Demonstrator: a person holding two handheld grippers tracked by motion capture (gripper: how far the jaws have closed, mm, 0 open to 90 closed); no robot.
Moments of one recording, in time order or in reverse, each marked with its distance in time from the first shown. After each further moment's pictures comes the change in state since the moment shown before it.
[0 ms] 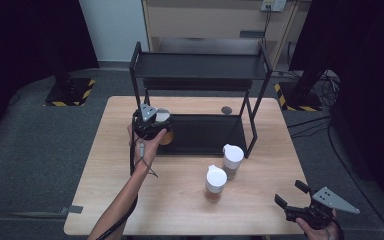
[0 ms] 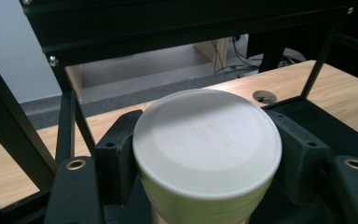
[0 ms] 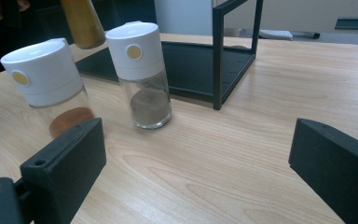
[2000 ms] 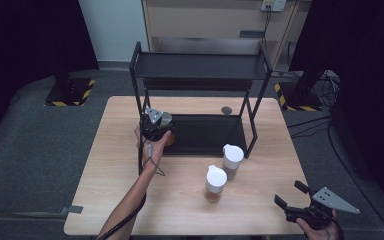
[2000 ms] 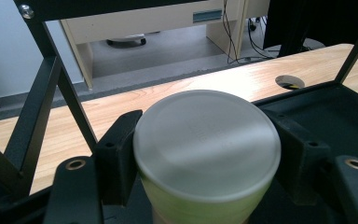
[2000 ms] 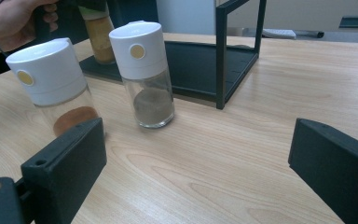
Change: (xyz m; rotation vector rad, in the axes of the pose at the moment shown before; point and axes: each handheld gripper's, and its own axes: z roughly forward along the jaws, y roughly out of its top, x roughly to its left) left arm -0.006 -0.025 0.036 0.027 0.047 0.002; right arm -0.001 0.000 0.000 0.003 0.011 0.005
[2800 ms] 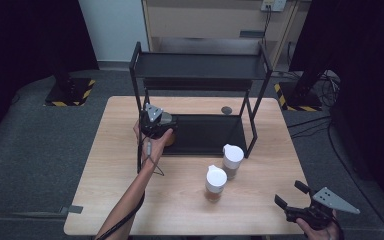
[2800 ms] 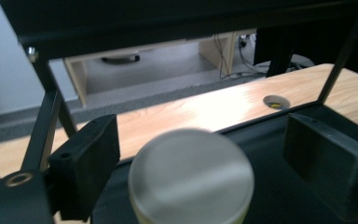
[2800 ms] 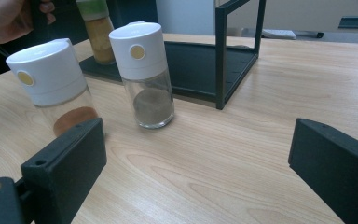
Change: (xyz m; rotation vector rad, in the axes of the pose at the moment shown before) left arm 0.006 0.006 -0.009 -0.084 -0.054 0.016; right arm 0.000 0.000 -0.001 -0.002 -0.001 -0.002
